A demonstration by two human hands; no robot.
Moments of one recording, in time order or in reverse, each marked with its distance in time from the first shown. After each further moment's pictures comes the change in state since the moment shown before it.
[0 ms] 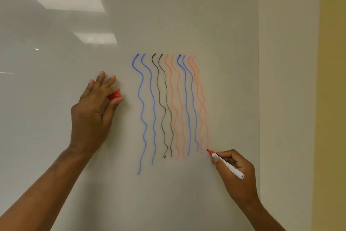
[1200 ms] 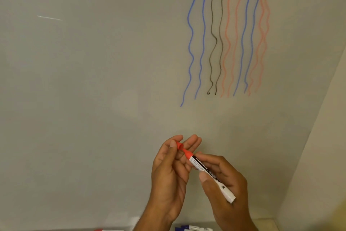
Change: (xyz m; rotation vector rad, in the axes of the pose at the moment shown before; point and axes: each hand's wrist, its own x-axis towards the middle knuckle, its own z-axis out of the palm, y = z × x) left_hand -0.203 0.178 -0.044 -1.283 0.136 -1.688; right_hand -0.184 -0.058 0.063 0.375 -0.404 0.087
